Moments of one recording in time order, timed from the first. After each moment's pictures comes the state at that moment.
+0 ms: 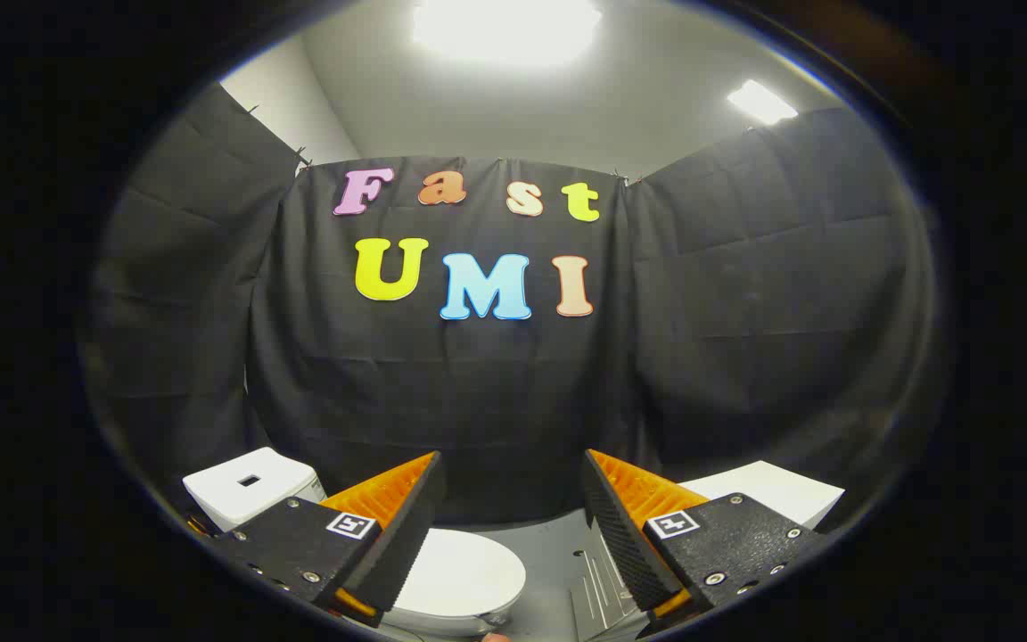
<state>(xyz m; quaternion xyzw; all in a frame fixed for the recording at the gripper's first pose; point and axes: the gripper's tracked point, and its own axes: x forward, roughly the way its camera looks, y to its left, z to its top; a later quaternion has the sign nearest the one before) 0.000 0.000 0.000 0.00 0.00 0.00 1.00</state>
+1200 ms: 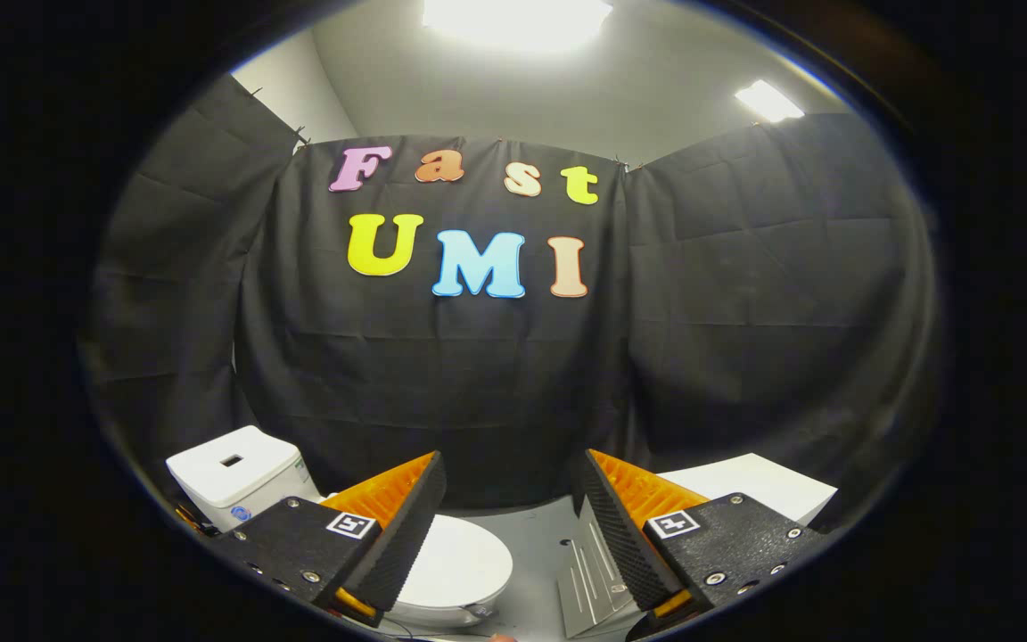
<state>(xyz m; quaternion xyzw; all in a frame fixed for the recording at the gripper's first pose) 0.014 -0.009 -0.032 -0.02 0.03 -0.03 1.00</state>
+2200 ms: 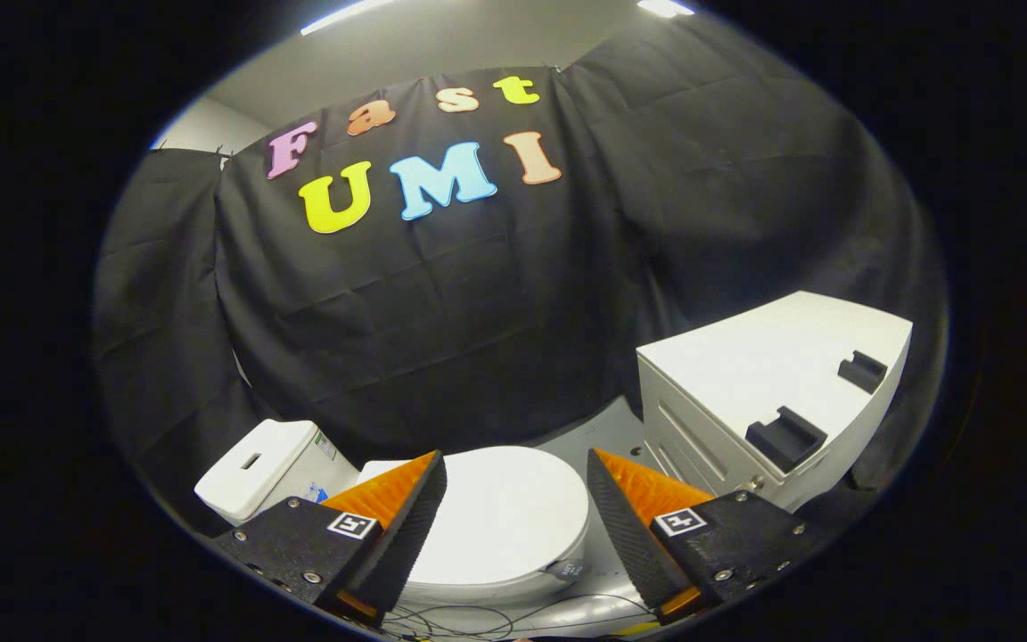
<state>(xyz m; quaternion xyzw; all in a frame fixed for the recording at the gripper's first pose) 0.040 0.029 -0.216 0.16 0.18 -0.01 0.97</state>
